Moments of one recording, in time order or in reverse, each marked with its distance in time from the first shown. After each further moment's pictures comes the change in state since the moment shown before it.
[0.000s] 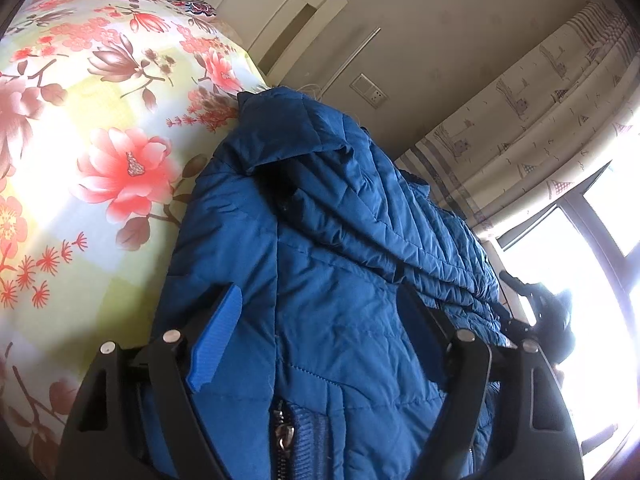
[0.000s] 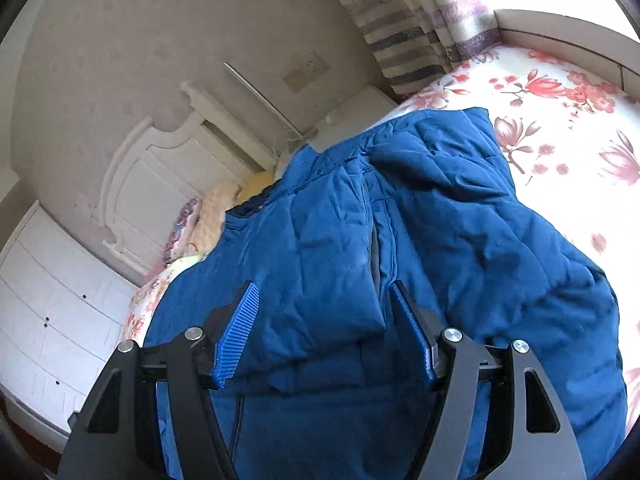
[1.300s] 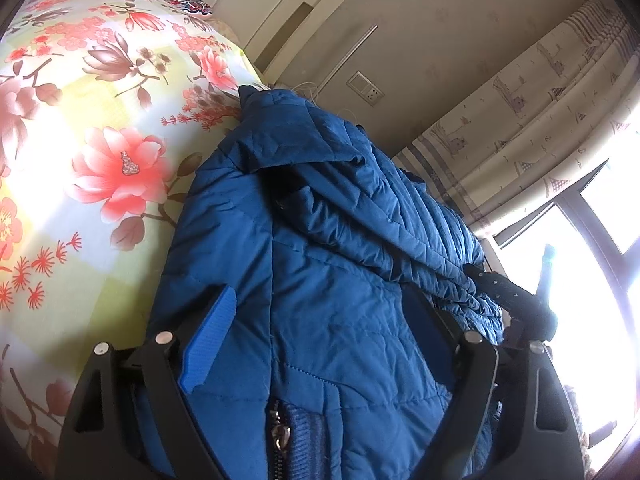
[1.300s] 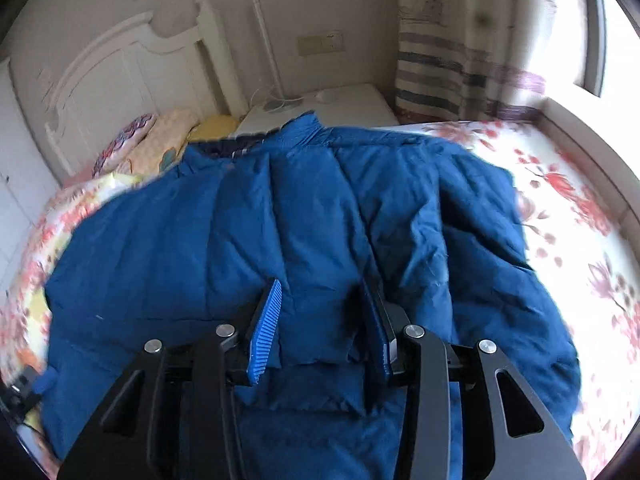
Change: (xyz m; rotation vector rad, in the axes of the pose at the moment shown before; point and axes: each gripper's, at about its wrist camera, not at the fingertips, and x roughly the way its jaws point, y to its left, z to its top) left arm 0.001 -0.003 -0.003 0.004 0.002 -0.007; right arm 0.015 0.069 -0.031 -0.391 0.028 -0.308
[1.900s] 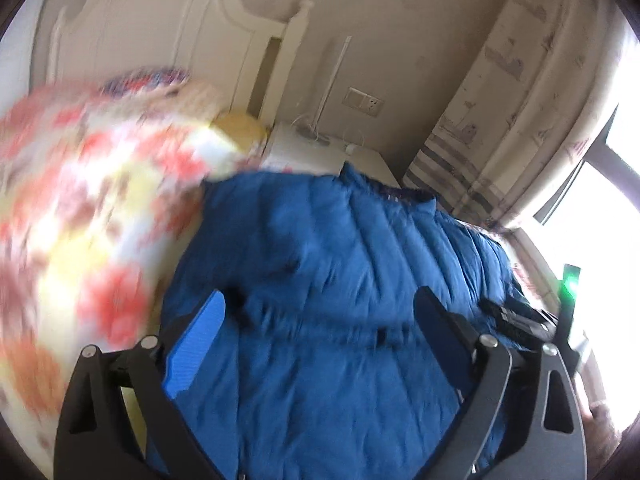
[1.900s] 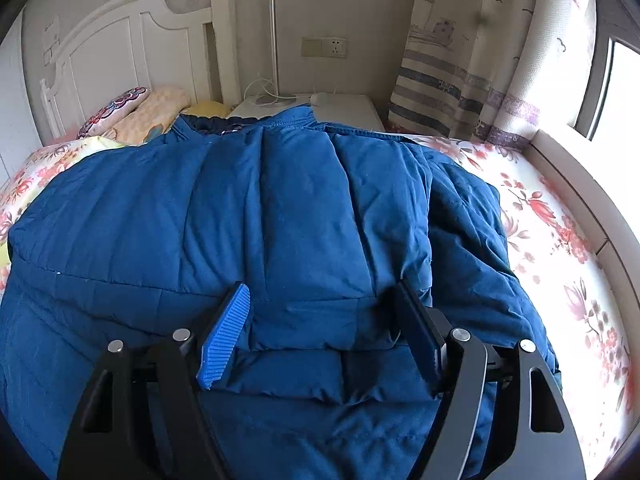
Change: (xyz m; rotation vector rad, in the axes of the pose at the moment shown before) left arm 0.021 -0.090 0.060 0.272 -0.066 0.208; right arm 0.023 0.003 -0.020 -0.160 -0.008 -0.115
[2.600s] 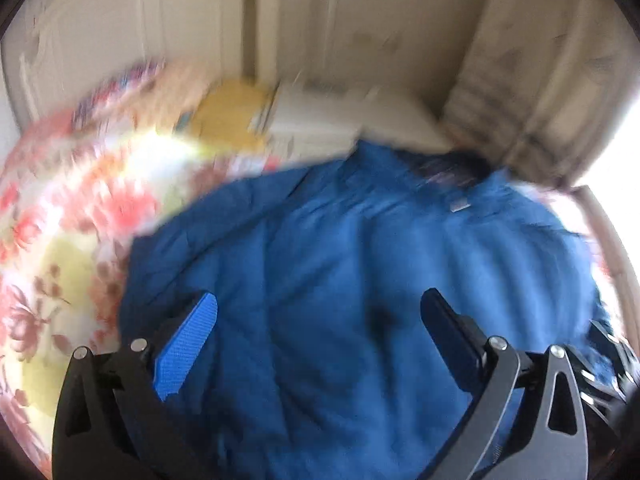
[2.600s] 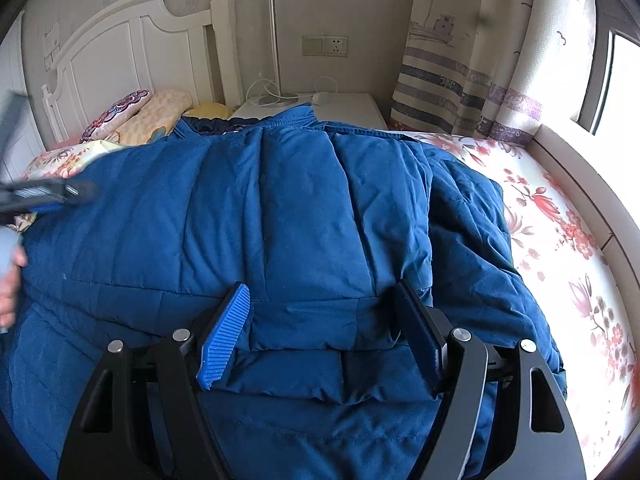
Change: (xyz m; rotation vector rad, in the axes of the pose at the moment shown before) left arm 0.160 -0.032 0.063 0.113 0.283 0.197; right arm -0.002 0.002 0.001 0.015 0.001 0.022
